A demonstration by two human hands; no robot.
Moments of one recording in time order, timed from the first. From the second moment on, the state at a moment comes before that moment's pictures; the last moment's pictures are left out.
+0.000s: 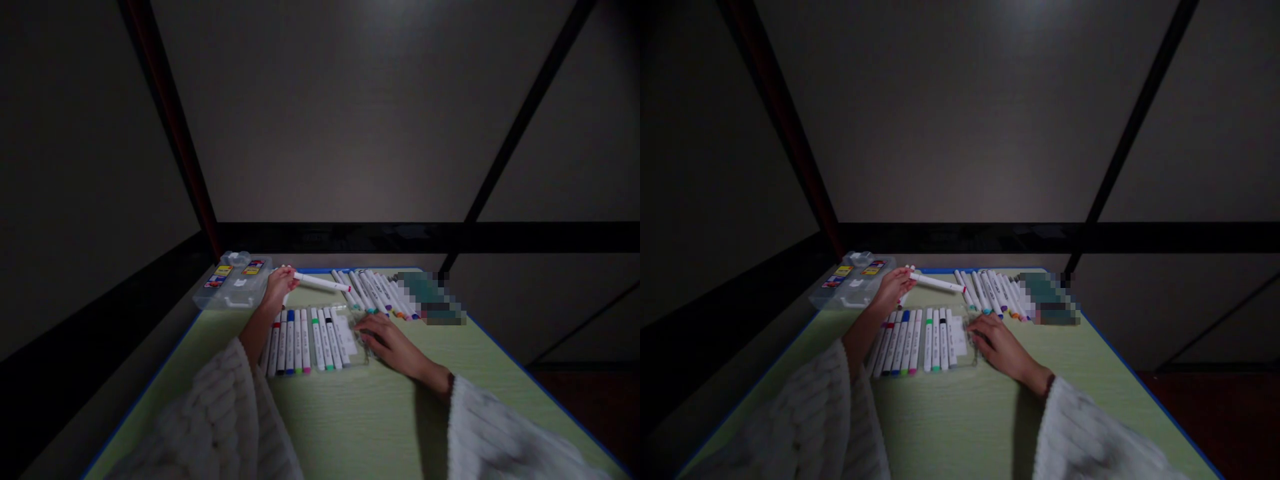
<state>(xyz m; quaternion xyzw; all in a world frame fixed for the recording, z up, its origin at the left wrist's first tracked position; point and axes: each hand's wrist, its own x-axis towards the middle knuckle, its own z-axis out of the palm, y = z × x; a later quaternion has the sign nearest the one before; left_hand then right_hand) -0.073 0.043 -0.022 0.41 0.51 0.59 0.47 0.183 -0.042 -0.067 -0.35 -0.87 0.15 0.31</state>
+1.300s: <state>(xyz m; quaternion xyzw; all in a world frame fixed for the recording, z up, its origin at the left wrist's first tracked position) -0.047 0.031 -0.020 0.49 0.36 0.52 0.60 0.167 -0.060 -0.055 -0.33 -0.80 0.22 0.44</state>
